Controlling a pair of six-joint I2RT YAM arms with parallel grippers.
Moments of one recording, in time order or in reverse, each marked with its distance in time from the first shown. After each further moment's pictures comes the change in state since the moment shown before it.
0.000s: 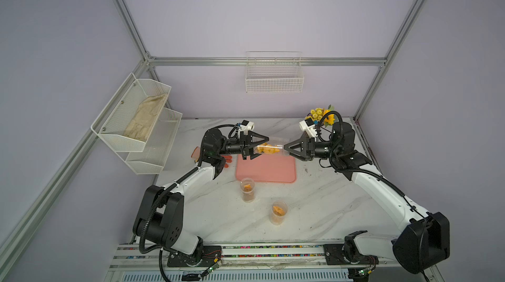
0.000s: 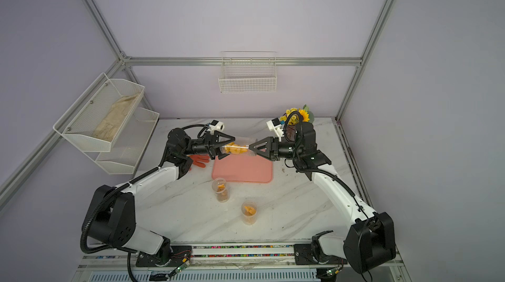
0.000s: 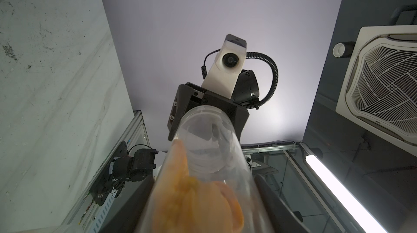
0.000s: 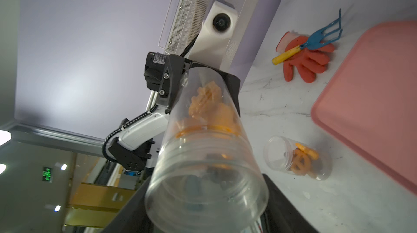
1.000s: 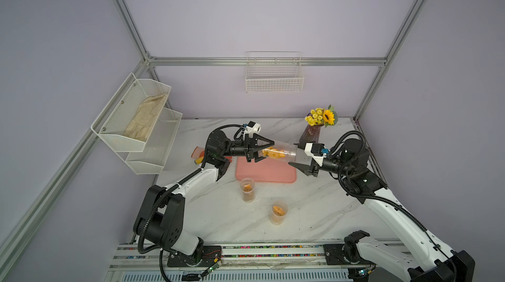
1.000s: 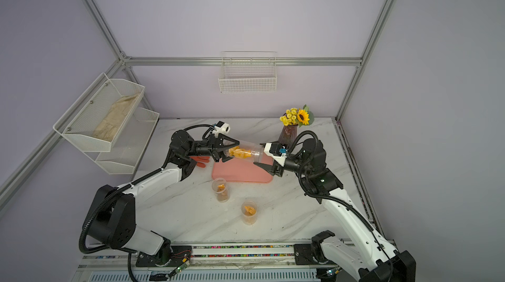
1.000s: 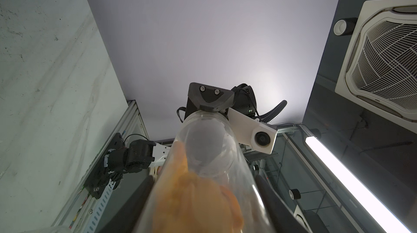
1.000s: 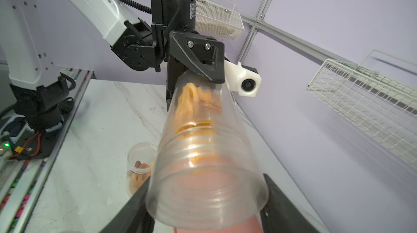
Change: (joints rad) left arm -0.047 0.000 0.000 0.051 0.010 -0.015; right arm 0.046 -0.291 -0.168 -0.016 0.346 -1.302
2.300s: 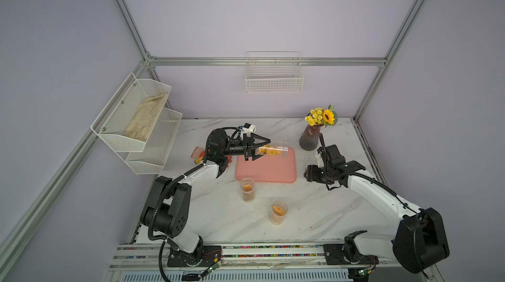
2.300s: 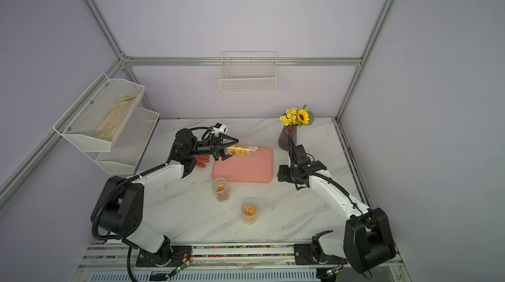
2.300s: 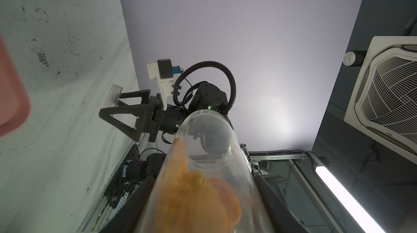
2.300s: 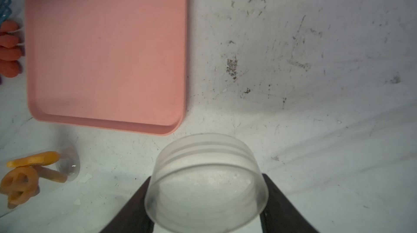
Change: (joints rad) left arm 0.043 0.096 0.000 -0.066 -0.026 0.101; right arm -0.045 0.353 0.014 -0.631 0.660 0.956
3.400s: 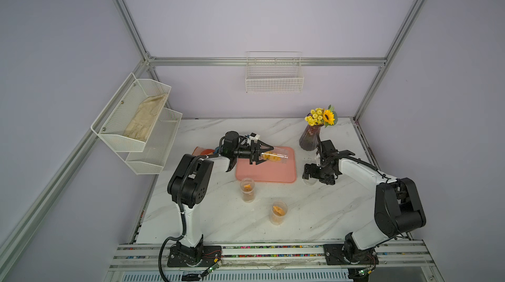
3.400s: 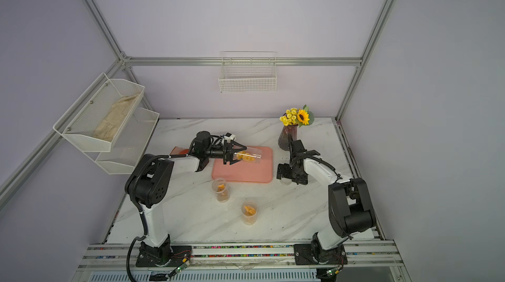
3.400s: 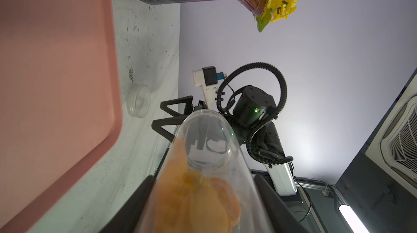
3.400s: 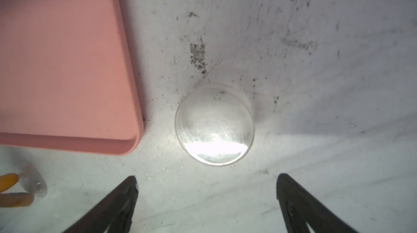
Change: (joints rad) left arm 0.000 0.389 0.143 -0.115 0.003 0.196; right arm -0.080 0.188 0.111 -0.105 -0.073 -0.032
